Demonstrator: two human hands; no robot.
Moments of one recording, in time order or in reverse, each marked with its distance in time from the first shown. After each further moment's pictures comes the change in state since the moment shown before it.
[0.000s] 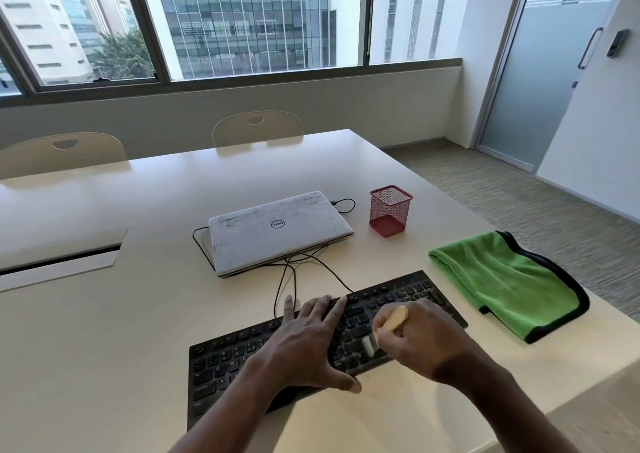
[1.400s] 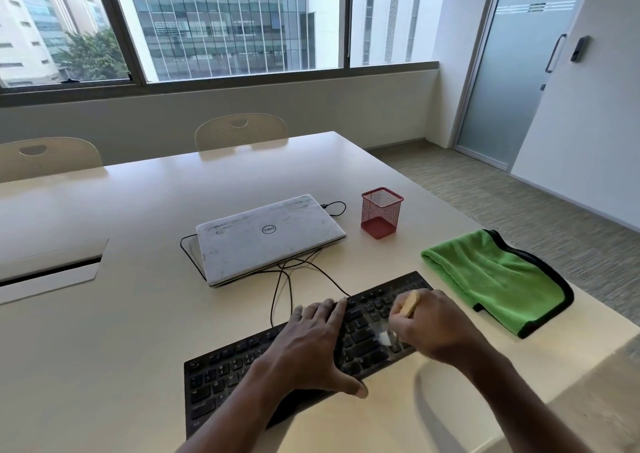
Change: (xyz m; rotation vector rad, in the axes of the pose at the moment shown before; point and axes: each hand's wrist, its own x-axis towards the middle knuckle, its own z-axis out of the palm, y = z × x) left_hand 0.006 0.000 -0.006 -0.030 0.010 0.058; right_hand 0.016 0.010 -0.002 0.048 0.084 0.260
